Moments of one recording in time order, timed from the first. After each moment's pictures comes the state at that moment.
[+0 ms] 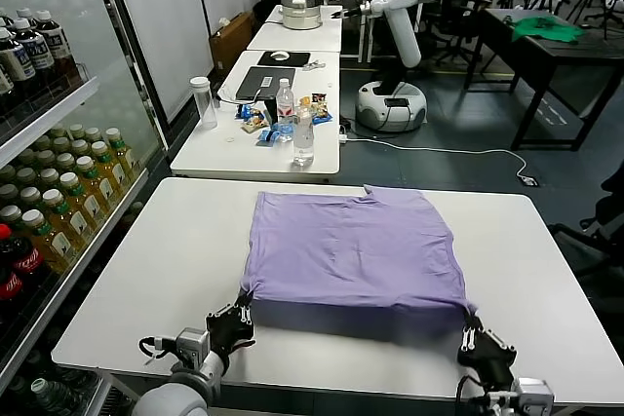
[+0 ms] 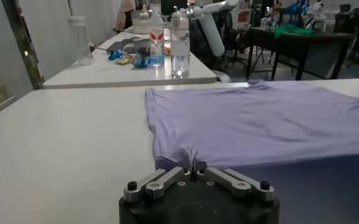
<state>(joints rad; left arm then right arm) 1.34 -1.14 -0.26 -2.11 -0.39 0.55 -0.24 -1.61 1.20 0.62 2.27 0.30 -0.38 0.19</state>
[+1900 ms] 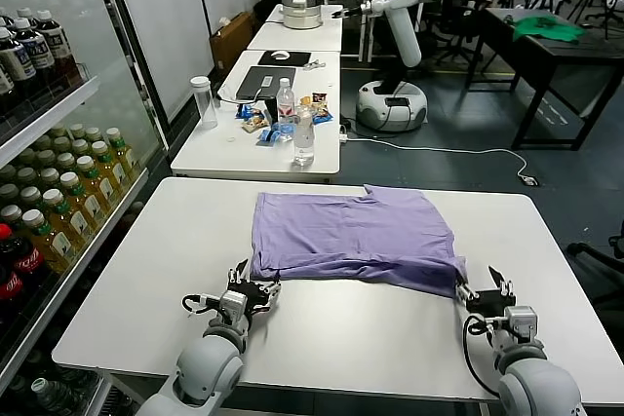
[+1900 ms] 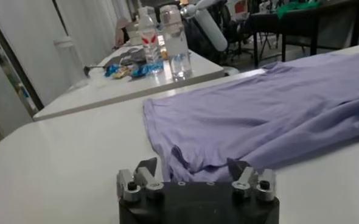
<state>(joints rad) 1.09 -1.22 -0.12 -1.80 -0.22 0.50 -0.27 -1.40 1.14 0.60 1.96 0.35 -0.48 0.16</state>
